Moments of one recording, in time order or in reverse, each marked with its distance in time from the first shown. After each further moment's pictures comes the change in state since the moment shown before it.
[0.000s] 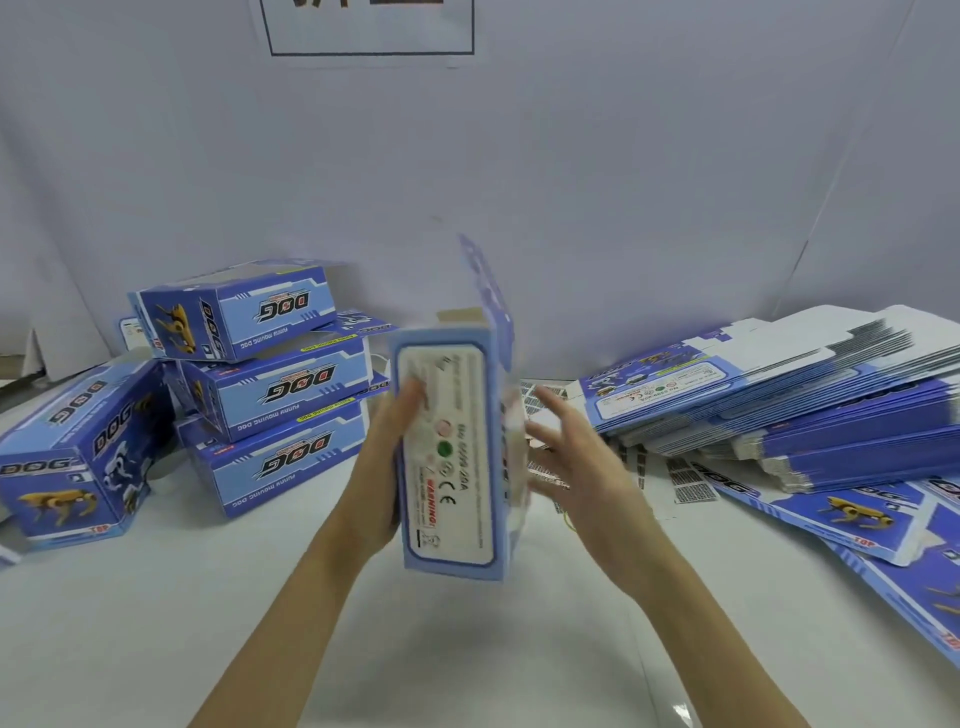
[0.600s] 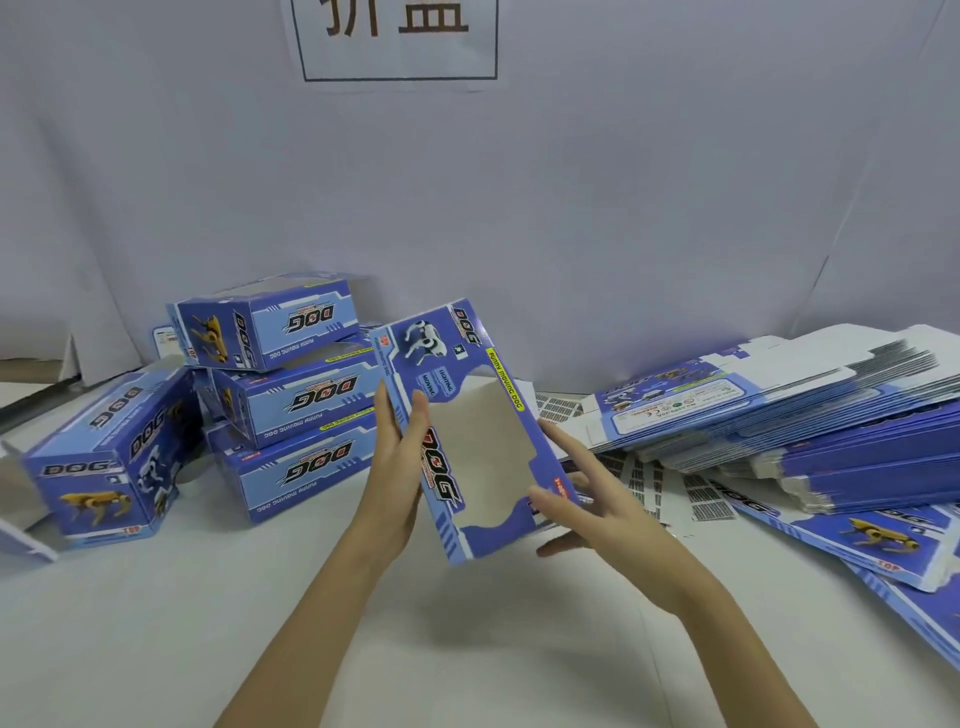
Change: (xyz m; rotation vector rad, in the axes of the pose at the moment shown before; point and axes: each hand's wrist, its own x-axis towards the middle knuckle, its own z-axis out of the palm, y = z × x) left_hand 0.024 -0.027 -0.020 0.064 0.358 0.018; right_hand -0.001 0.006 -0.014 -0.279 -0.219 0.060
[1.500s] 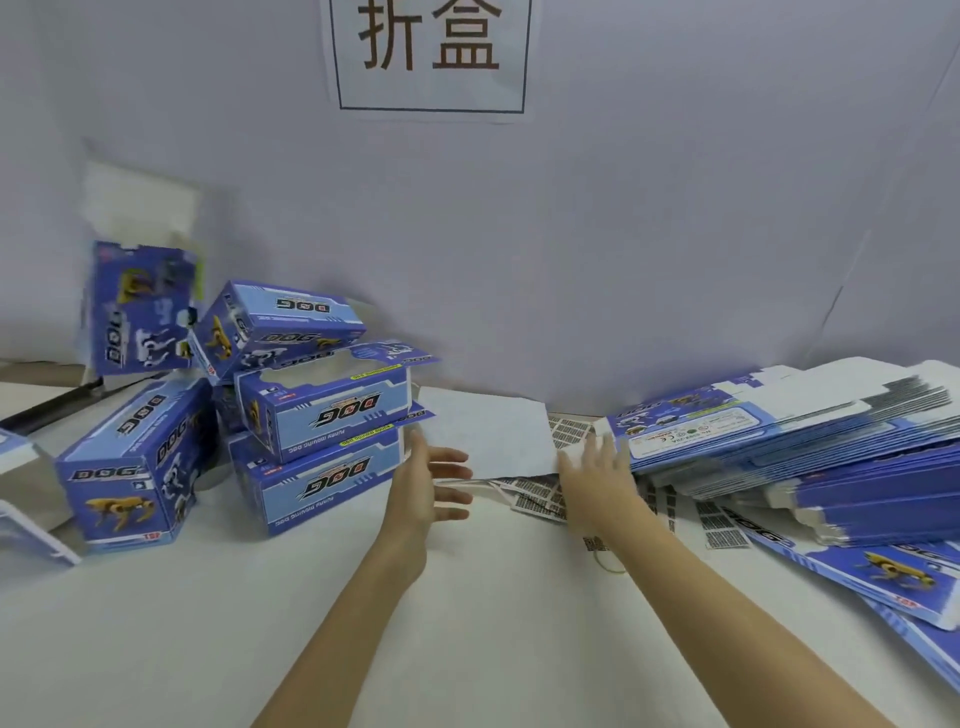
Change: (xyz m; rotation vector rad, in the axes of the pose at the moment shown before) left_hand 0.006 -0.010 -0.010 0.201 0.113 -0.276; right_hand 0.107 0.032 -0.014 -1.809 0.029 0.326
